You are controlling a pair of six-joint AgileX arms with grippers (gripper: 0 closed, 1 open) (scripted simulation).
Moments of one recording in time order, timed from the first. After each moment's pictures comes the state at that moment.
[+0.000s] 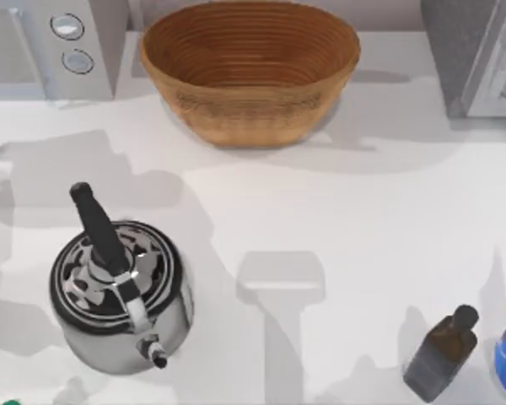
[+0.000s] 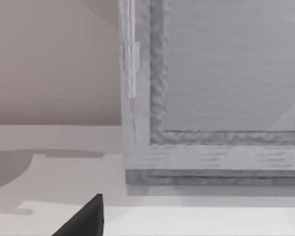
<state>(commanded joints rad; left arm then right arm) 0.31 2.30 2.11 -1.39 -0.02 0.39 0.00 0.00 0.00 0.00 0.00 0.00</state>
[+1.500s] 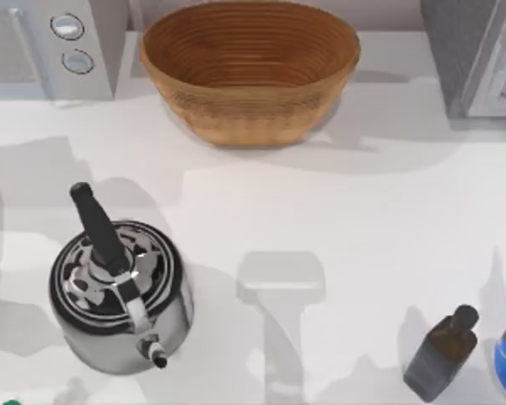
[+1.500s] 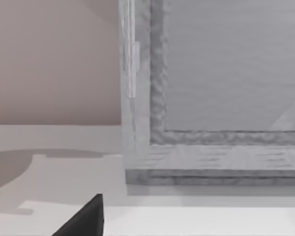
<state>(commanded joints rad) 0.37 2.30 2.07 -1.34 0.00 0.40 0.00 0.00 0.00 0.00 0.00 0.00</state>
